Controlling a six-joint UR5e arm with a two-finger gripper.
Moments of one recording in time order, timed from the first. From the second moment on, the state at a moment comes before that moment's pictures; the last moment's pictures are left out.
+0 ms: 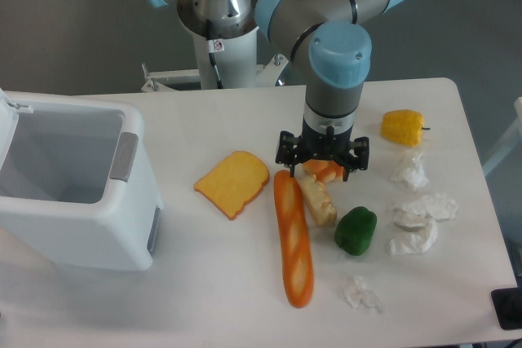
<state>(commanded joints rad) 2.58 -1.84 -1.64 -1.16 1.52 0.66</state>
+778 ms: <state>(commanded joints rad) 2.60 -1.91 -1.67 -1.15 1.52 0.66</state>
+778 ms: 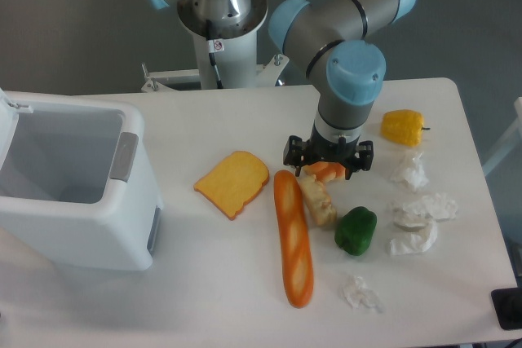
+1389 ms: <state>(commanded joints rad) 2.56 -1.99 -1.52 -1.10 1.51 0.52</state>
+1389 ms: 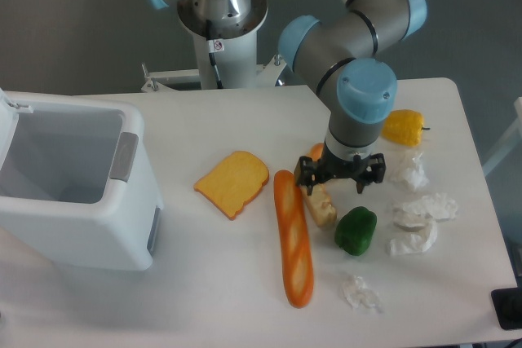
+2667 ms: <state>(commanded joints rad) 2.51 -2.23 -1.39 -0.91 1.36 0.51</state>
